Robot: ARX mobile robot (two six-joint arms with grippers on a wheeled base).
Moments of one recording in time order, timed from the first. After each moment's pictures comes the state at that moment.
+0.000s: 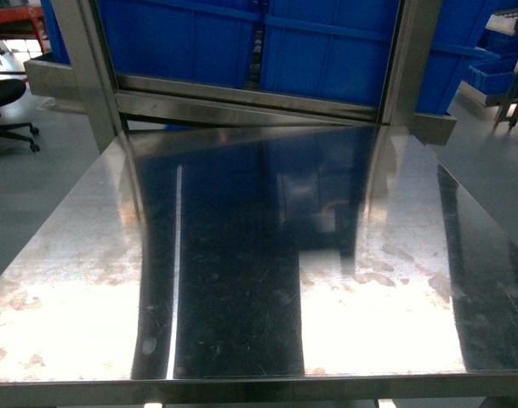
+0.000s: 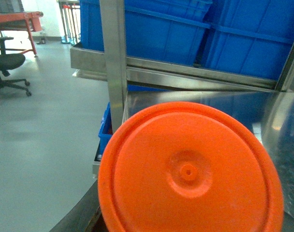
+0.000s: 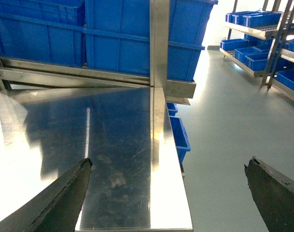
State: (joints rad) left arm 0.00 0.75 0.08 0.66 0.00 -0.02; right arm 0.00 0.00 0.01 -0.01 0.00 0.00
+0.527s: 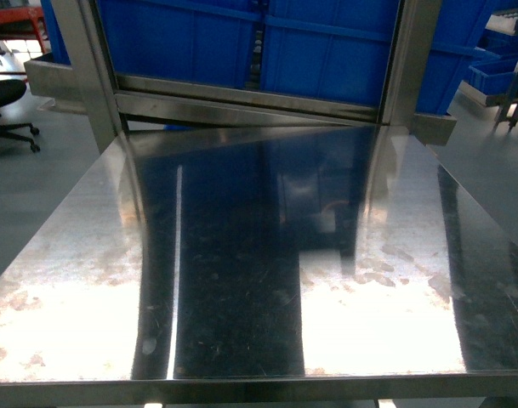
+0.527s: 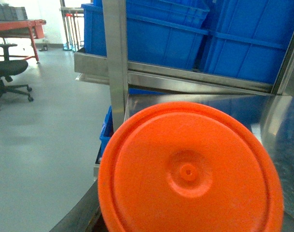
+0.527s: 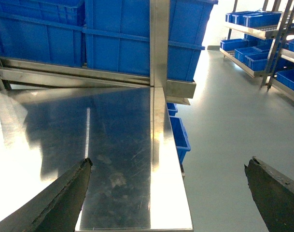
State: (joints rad) left arm 0.00 0.47 0.01 0.46 0.00 -0.02; right arm 0.00 0.00 0.01 0.00 0.00 0.00
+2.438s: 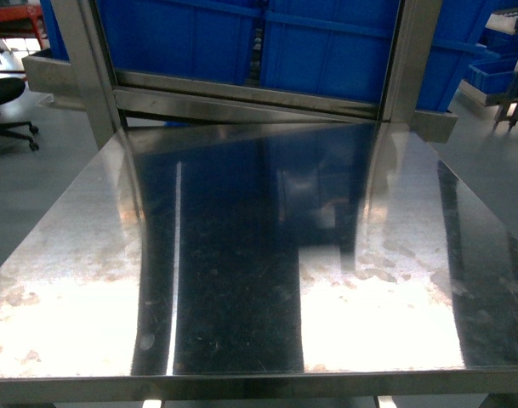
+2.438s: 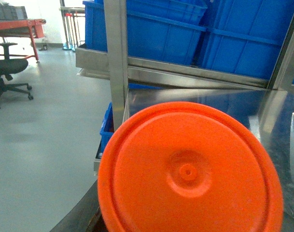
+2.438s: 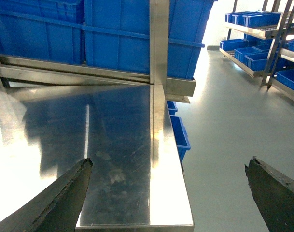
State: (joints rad) left arm 0.00 0.01 0.01 0.00 0.00 -0.02; right arm 0.00 0.00 0.01 0.00 0.00 0.00
